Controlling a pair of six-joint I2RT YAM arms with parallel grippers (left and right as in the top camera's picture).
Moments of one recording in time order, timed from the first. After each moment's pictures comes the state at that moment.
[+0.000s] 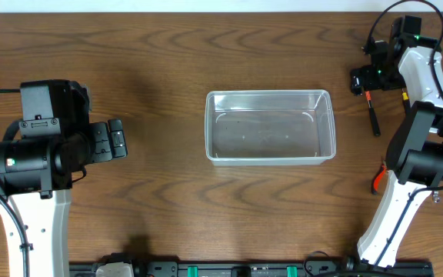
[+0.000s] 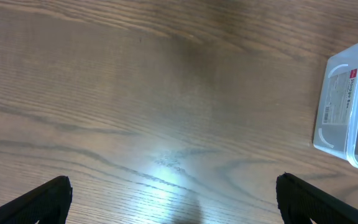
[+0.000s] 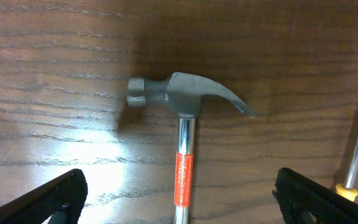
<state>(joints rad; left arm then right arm) 0.08 1.18 1.43 -1.34 -0.06 -0.07 -0.22 2.32 1.93 -0.96 -0.03 -0.34</state>
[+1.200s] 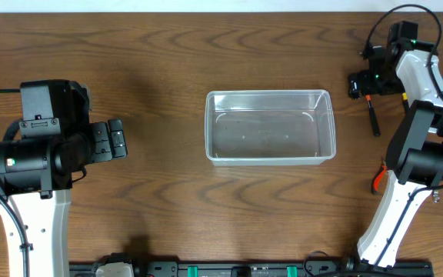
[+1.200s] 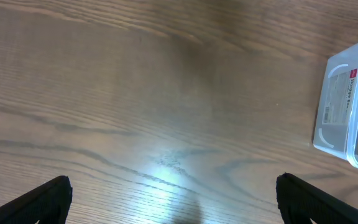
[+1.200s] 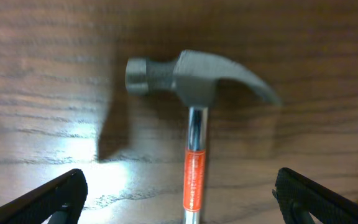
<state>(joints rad) 0.08 1.18 1.43 -1.34 -0.06 -0.07 -0.22 2.32 1.87 -0.93 -0.03 -0.32</state>
